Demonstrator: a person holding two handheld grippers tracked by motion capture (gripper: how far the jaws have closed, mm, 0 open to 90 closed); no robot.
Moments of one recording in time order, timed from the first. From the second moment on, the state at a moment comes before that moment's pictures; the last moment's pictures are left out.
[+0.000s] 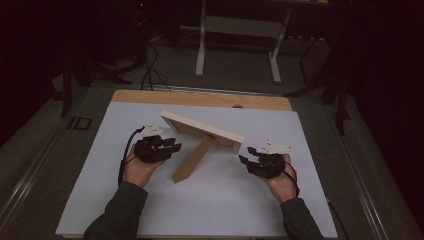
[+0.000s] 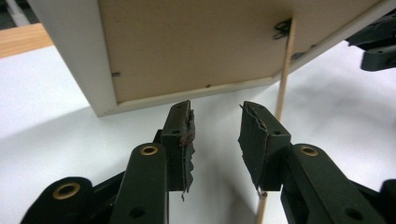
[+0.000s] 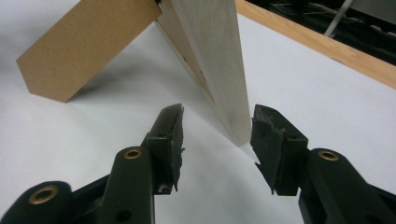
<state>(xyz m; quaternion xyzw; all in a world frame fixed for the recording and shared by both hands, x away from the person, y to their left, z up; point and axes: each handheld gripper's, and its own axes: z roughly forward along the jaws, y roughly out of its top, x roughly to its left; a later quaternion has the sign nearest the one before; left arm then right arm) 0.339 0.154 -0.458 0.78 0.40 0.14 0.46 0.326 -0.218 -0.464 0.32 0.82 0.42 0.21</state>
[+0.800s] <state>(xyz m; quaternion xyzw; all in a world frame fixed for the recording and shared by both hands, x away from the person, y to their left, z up) 0.359 0.144 -0.457 0.74 0.44 0.18 0.47 0.345 -0.229 -0.458 0.35 0.80 0.43 0.22</state>
